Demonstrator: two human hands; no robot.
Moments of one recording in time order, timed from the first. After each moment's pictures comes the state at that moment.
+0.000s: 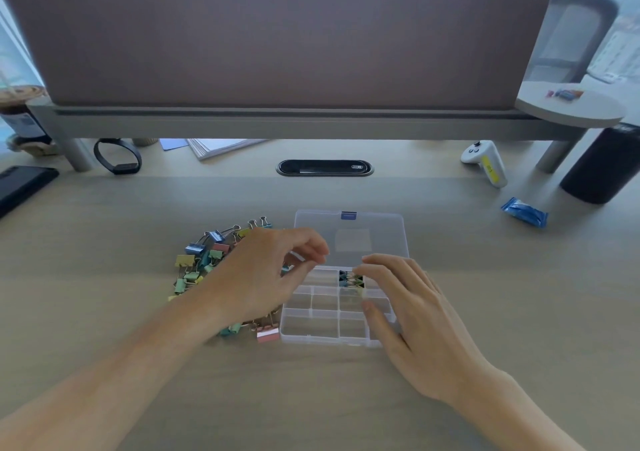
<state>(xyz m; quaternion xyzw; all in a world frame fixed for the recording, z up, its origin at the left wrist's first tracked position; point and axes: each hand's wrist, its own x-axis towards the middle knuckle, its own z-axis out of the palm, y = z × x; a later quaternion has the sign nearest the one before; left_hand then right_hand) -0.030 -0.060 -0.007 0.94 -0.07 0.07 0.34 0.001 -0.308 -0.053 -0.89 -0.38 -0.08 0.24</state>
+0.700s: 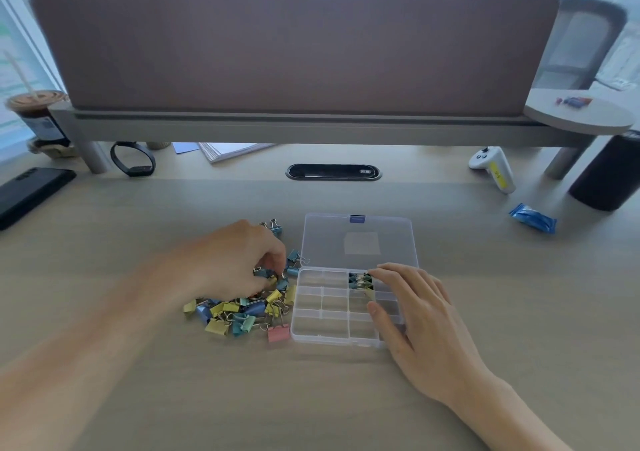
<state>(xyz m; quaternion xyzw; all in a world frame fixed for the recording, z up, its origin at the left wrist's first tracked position) -0.024 -0.007 0.012 0.99 -0.05 -0.10 0.11 0.003 -0.306 -0.072 -0.91 -0.33 -0.09 0.24</state>
